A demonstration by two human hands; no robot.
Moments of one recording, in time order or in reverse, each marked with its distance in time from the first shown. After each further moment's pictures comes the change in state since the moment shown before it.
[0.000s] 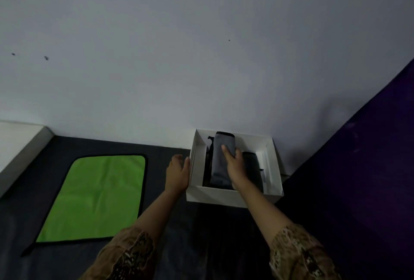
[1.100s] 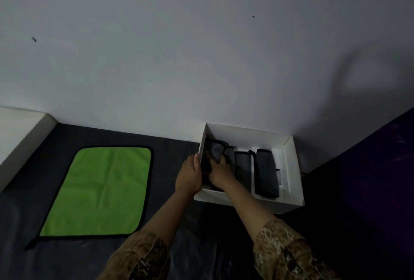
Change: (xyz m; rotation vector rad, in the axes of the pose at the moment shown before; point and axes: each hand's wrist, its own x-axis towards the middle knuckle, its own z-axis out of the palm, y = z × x) left_hand 0.019 -0.018 0.027 0.188 -0.114 0.011; right_hand 0.029 0.044 0.059 -1.063 -0.487 0.014
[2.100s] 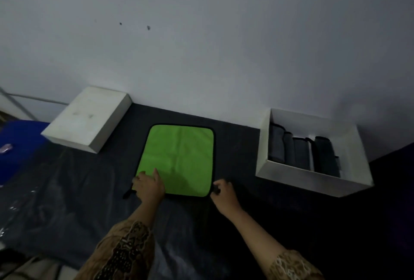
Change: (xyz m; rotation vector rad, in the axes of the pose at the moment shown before) left_hand -0.083 -0.245 -0.192 -0.025 0.483 -0.654; right_hand -0.105 -0.123 0.185 0.373 0.071 -0.050
